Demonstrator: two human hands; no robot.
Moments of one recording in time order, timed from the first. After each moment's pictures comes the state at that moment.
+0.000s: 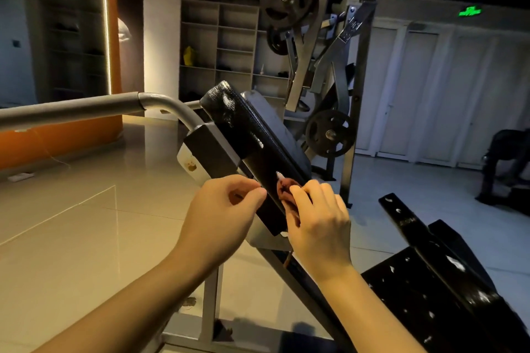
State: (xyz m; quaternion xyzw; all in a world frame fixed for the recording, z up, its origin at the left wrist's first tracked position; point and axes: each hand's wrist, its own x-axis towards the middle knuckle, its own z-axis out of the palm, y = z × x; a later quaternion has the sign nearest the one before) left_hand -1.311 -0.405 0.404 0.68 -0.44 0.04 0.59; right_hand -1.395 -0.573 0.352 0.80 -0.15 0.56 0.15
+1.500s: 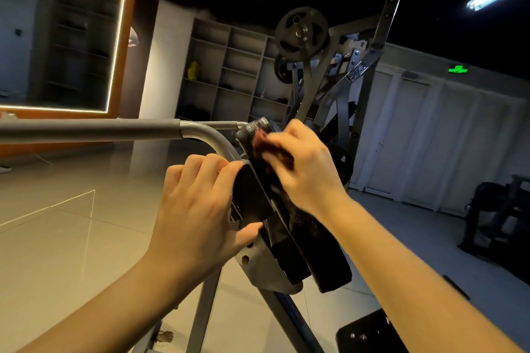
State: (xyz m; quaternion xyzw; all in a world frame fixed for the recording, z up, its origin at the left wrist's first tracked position) left_hand -1.225 -0.375 0.421 0.71 -0.44 0.44 0.33; right_hand -1.309 -0.548 0.509 0.87 0.04 0.48 0.10
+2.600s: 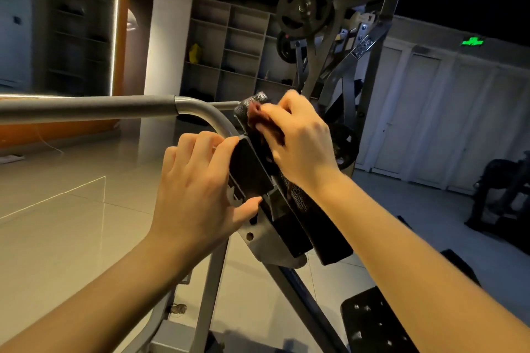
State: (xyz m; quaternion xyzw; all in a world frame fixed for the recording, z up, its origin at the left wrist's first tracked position) left_hand -1.229 -0.380 0.415 0.71 -0.42 0.44 0.35; right_hand -1.297 -0.547 0.503 0.83 0.03 0.53 0.17
